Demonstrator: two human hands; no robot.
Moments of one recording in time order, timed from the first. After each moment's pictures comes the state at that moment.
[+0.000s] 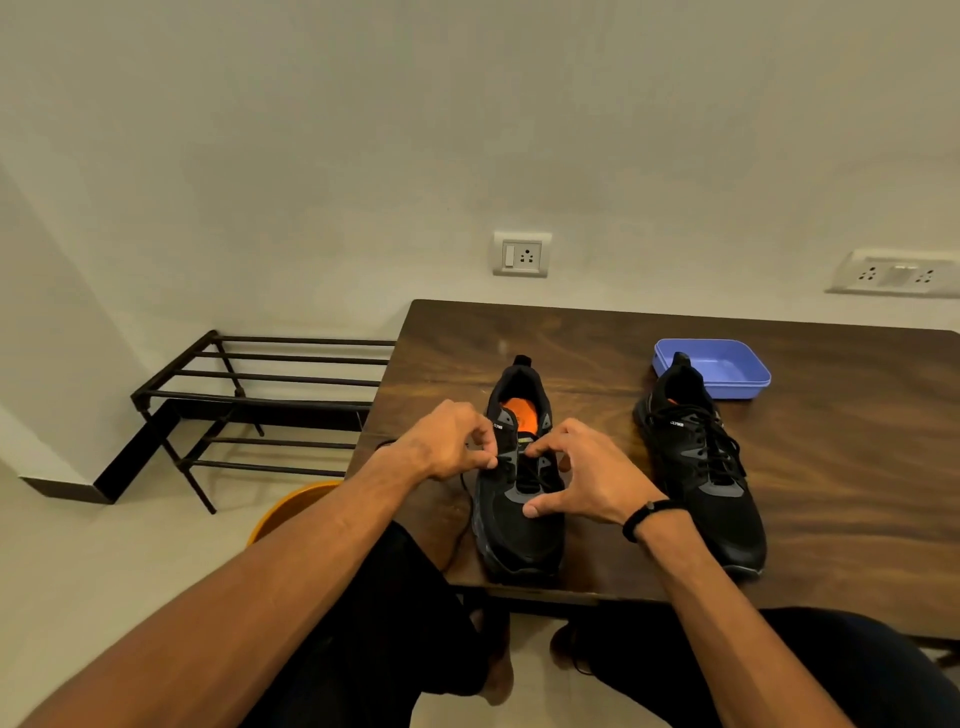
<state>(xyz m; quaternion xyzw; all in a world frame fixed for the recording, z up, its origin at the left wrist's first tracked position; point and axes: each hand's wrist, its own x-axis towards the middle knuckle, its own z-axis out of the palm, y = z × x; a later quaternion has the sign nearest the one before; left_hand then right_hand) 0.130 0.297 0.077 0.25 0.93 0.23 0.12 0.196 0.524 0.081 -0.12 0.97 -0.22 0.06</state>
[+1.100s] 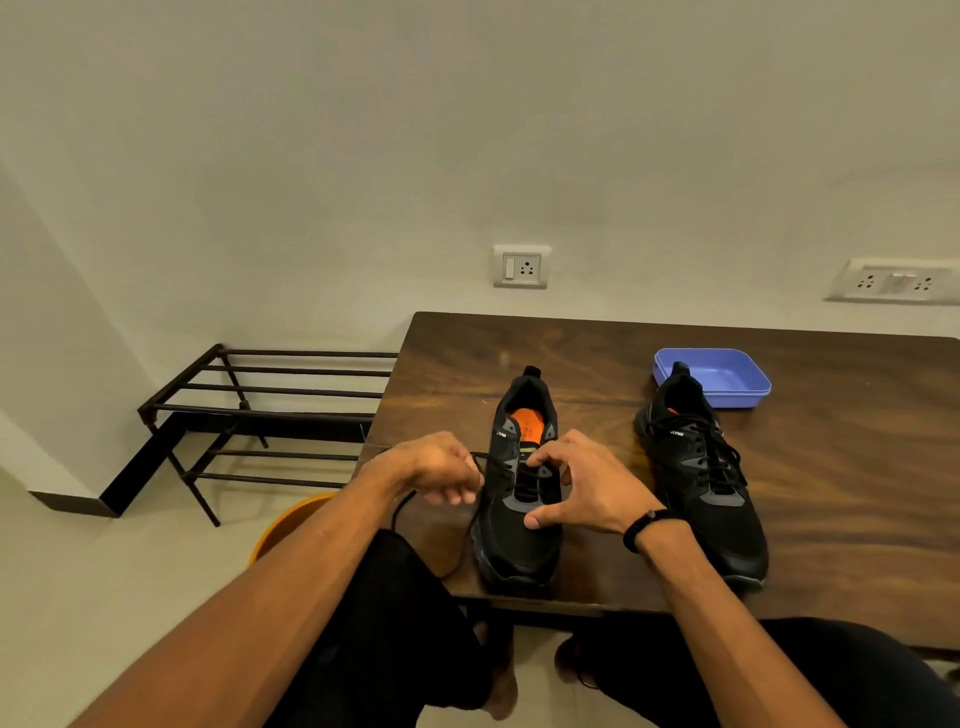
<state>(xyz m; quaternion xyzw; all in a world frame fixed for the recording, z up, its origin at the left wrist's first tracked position) 0.139 0.288 0.085 0.04 0.87 0.34 0.35 0.196 0.524 0.082 -0.11 0.96 -0.24 0.08</state>
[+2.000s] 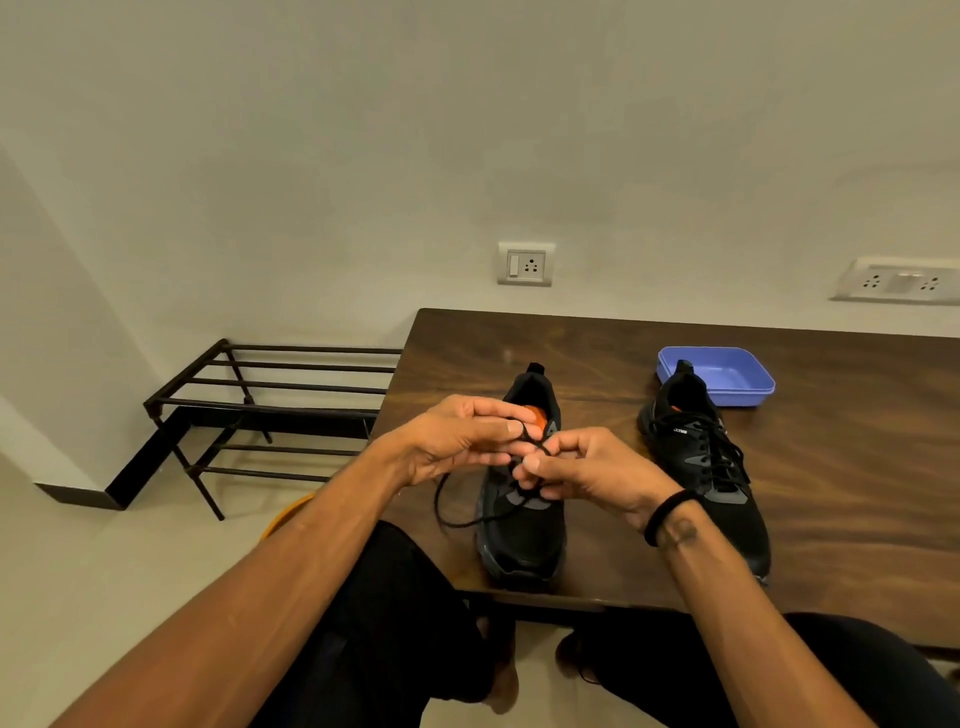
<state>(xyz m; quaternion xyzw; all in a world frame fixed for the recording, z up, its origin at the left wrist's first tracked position) 0.161 0.298 0.125 0.09 0.65 0.68 0.34 0.212 0.517 0.112 -0.02 0.74 -0.63 0.22</state>
